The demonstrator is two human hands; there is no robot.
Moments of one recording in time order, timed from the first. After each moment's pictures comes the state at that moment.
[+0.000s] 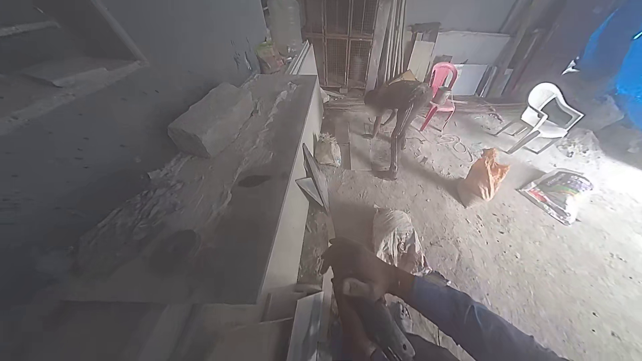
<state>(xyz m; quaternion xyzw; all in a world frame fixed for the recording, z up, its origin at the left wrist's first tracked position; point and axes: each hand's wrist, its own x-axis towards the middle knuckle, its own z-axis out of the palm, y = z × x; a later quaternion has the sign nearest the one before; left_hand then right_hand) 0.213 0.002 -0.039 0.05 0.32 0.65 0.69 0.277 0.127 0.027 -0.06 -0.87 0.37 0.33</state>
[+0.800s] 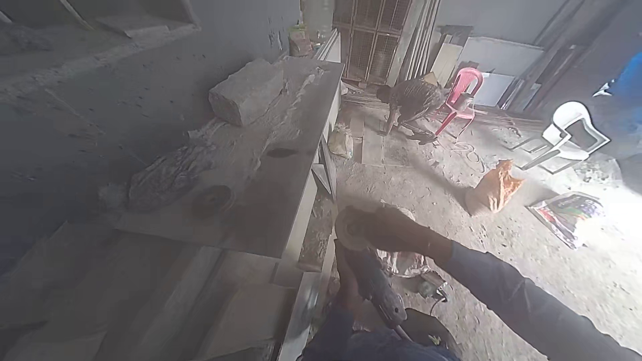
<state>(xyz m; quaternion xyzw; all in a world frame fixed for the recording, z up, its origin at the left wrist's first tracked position) 0.162 0.014 -0.050 0.05 0.22 0.65 0.73 0.246 0.115 0.139 -0.40 -0.88 0.21 -0.15</state>
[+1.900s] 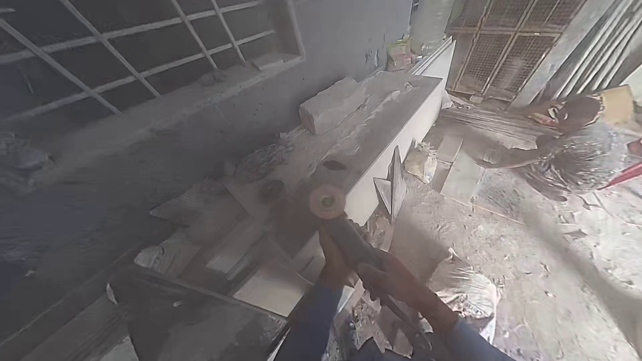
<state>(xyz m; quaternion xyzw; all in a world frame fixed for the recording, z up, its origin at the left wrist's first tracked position) 0.122 0.135 0.002 0.02 0.23 0.83 0.50 0.280 0.193 0.039 -0.25 -0.66 0.71 0.02</state>
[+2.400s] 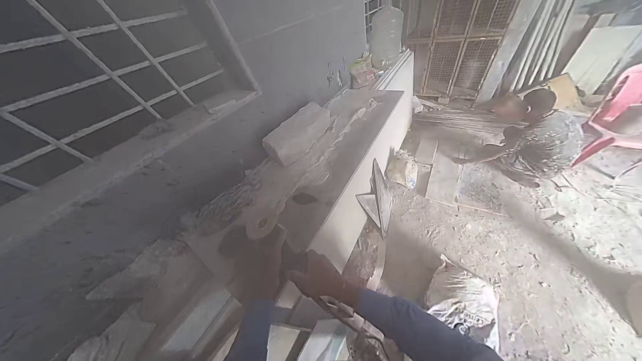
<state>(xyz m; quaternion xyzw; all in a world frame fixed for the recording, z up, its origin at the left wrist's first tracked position) 0.001 0.173 0.033 0.15 0.80 0.56 0.16 0.143 0.247 0.029 -0.26 -0.79 0.56 0.00</state>
